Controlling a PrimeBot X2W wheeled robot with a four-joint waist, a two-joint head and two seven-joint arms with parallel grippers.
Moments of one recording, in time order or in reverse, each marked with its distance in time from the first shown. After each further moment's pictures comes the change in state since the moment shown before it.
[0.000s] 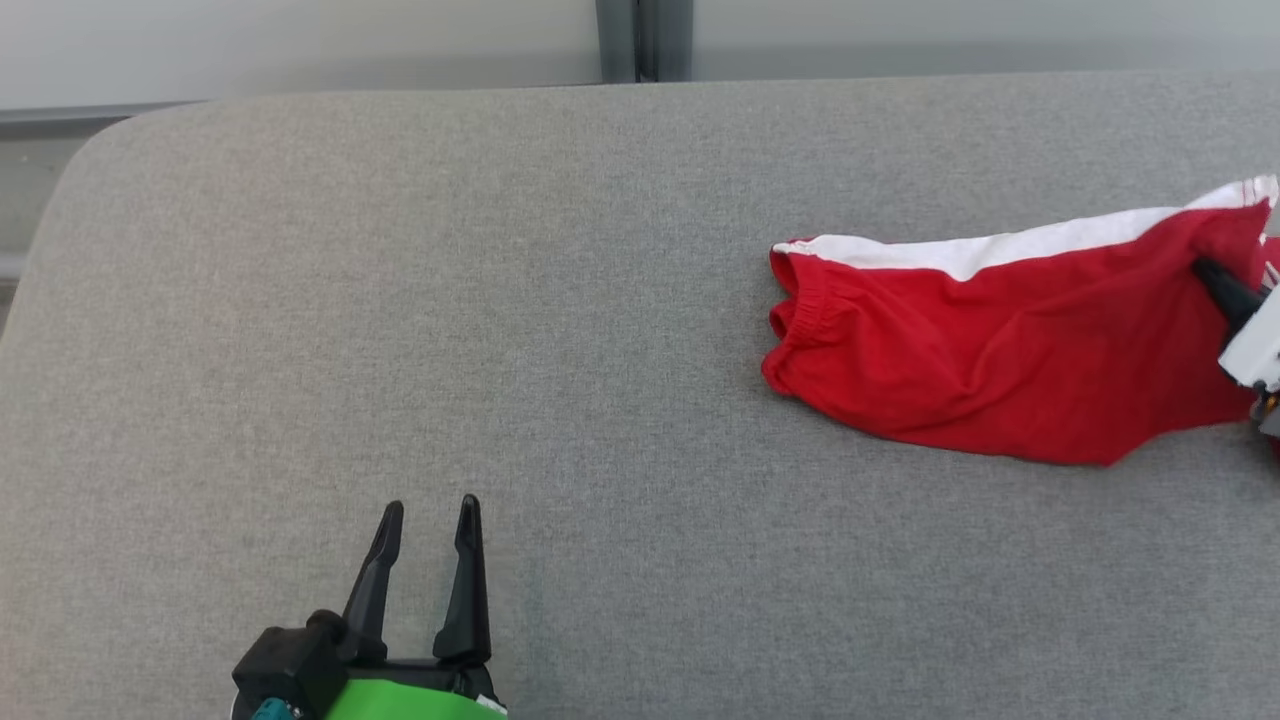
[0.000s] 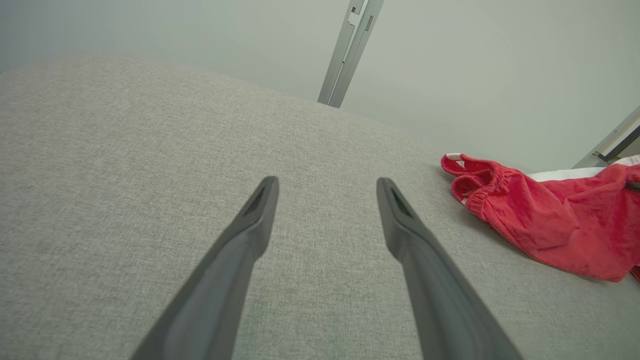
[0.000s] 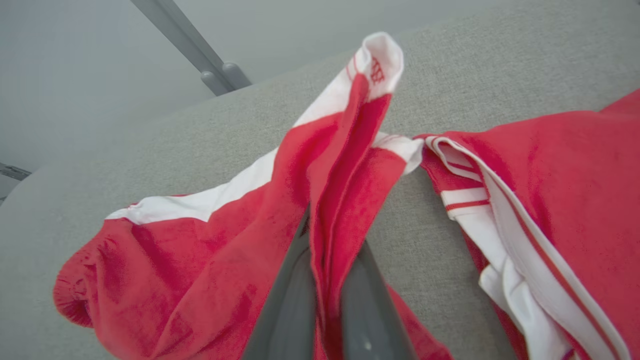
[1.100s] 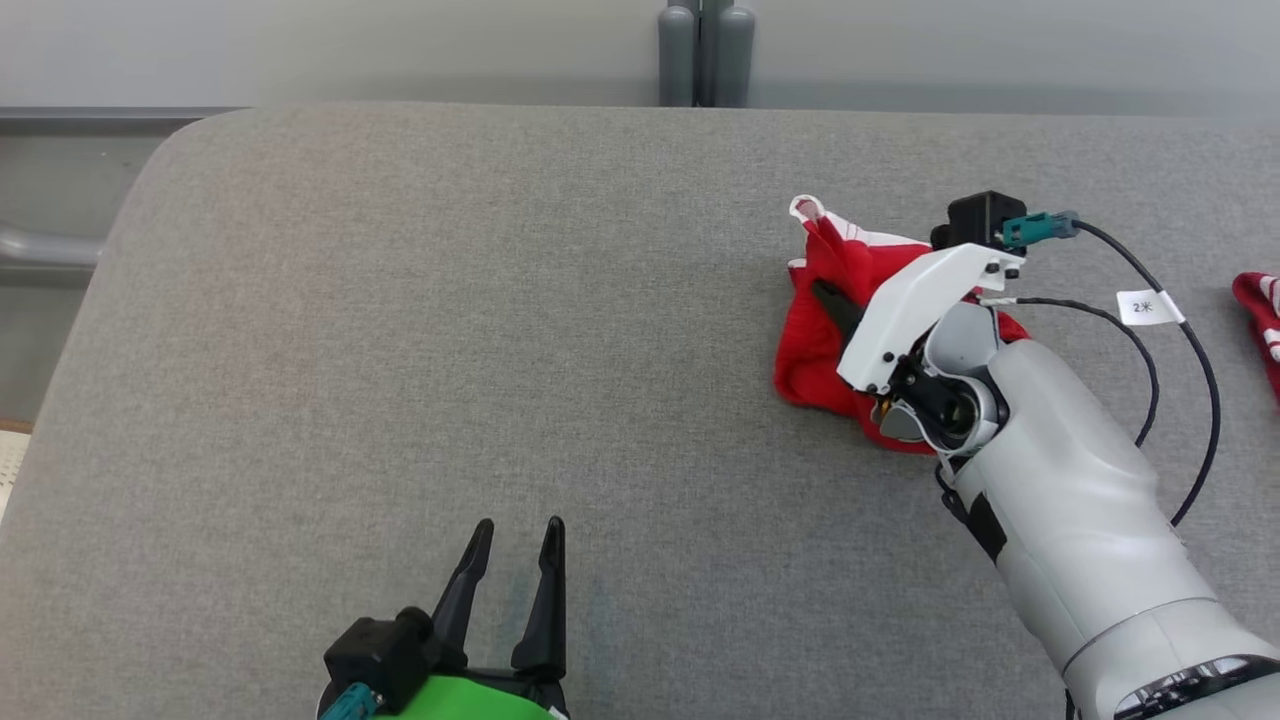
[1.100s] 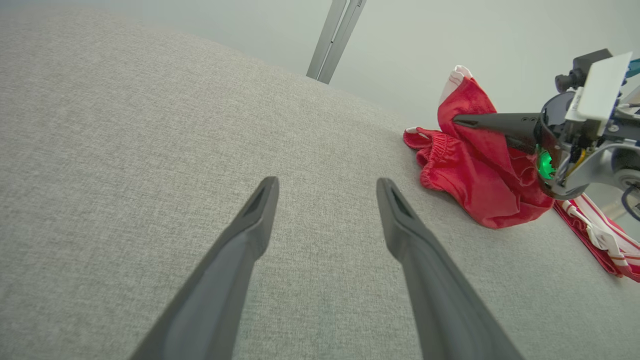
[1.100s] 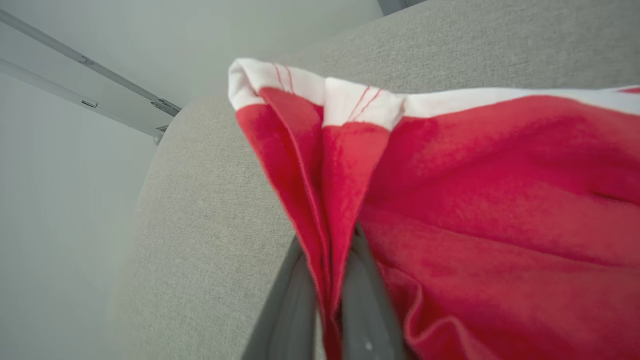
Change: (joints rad) left arm -0.045 0.000 -0.160 0.098 -0.086 0.032 0.000; right arm -0.201 0.561 0.015 0.261 -0.198 0.000 -0.033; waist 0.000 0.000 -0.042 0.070
